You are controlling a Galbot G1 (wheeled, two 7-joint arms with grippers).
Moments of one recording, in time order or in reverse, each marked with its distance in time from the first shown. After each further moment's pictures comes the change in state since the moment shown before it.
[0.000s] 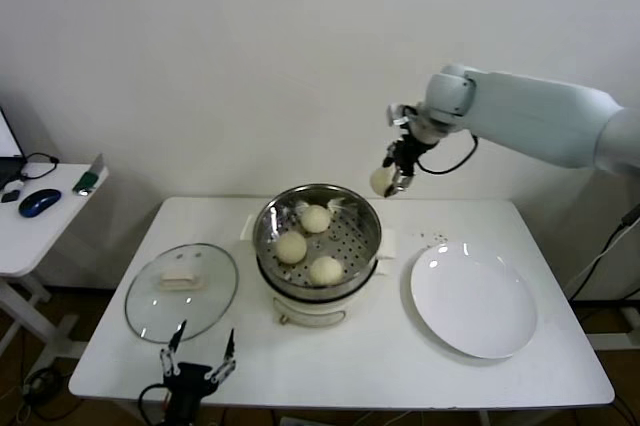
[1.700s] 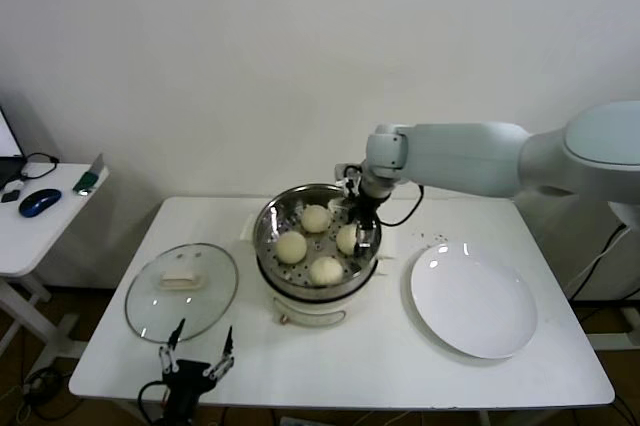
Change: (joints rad) left arm -0.019 0.023 0.005 0.016 -0.027 0.010 -0.021; right arm -0.090 0.115 -0.095 0.073 0.074 -0.076 0.096
